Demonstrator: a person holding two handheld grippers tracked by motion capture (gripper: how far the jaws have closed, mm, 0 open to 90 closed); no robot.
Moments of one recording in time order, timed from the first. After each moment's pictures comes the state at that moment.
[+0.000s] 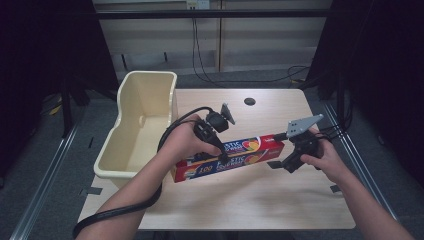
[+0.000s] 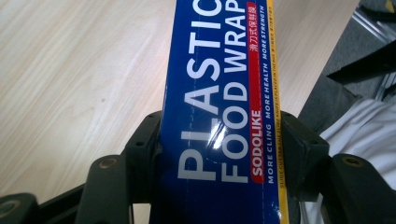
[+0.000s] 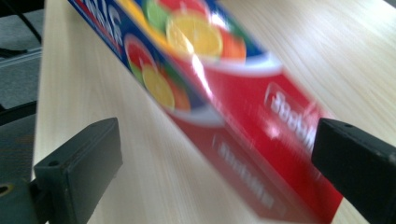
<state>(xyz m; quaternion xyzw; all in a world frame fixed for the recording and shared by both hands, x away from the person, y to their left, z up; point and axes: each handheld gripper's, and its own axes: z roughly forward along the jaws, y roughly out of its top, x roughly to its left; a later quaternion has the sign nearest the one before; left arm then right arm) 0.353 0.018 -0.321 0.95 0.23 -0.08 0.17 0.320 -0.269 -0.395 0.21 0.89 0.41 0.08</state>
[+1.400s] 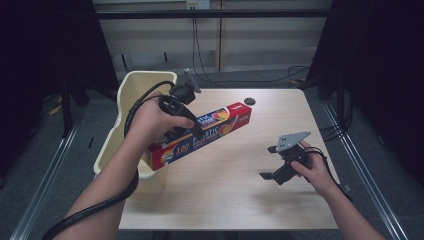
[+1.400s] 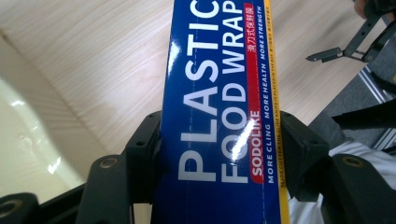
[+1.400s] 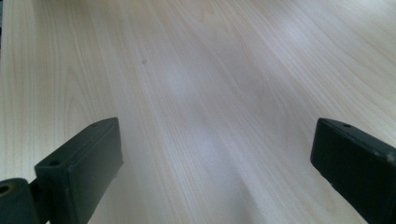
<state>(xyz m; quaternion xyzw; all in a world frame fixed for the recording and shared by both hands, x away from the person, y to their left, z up) 0.373 0.085 -0.258 0.91 0.38 -0.05 0.19 0.307 -0.251 -0.438 0.24 0.89 0.38 0.09</state>
